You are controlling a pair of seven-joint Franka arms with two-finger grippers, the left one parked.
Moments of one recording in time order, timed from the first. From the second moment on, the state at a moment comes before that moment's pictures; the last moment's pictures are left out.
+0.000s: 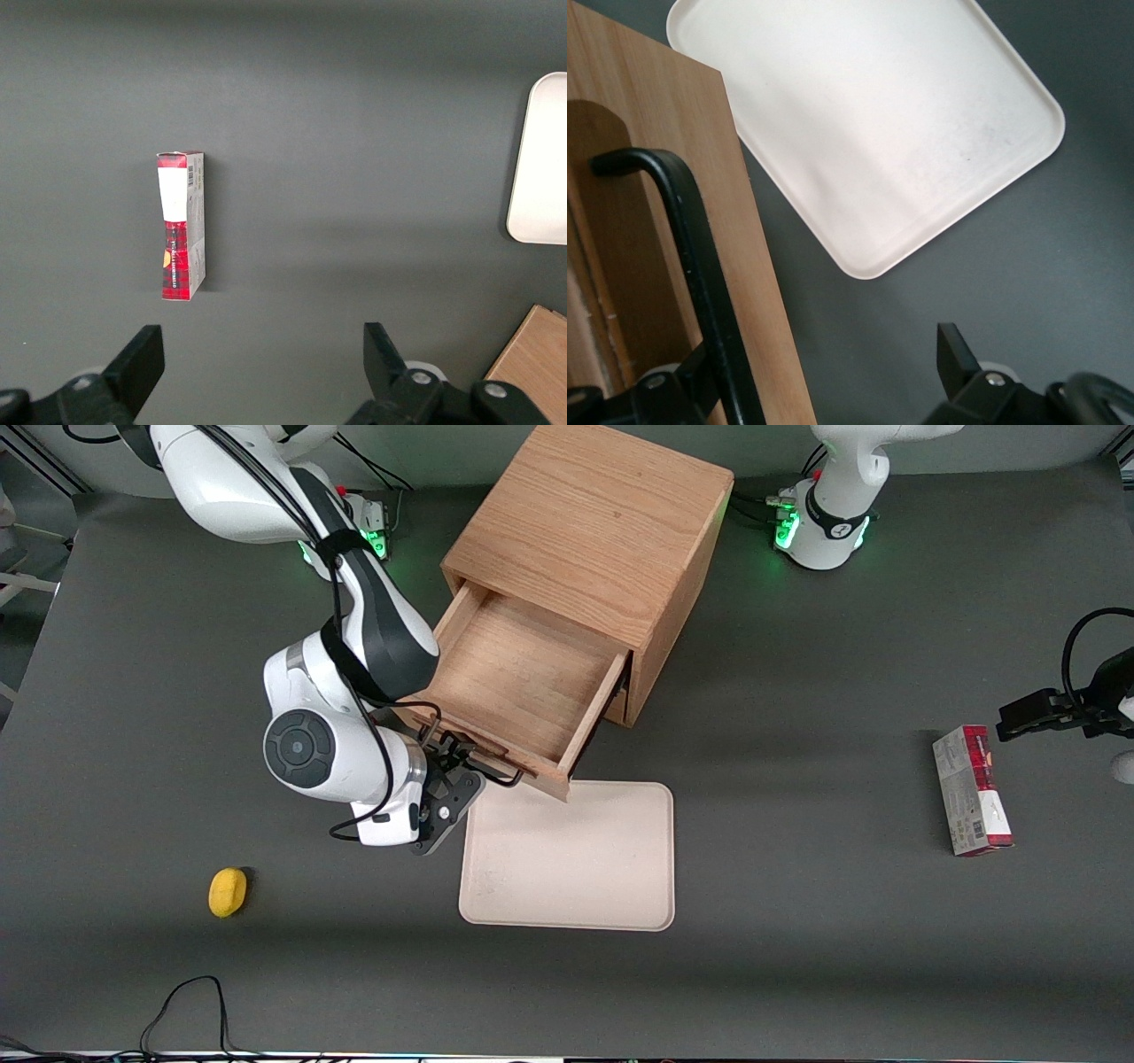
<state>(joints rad) 0.46 0.61 -0.06 -1.29 0.23 1.78 -0.48</state>
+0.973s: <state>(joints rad) 0.42 0.66 -0.06 -1.22 0.23 1.78 -0.50</state>
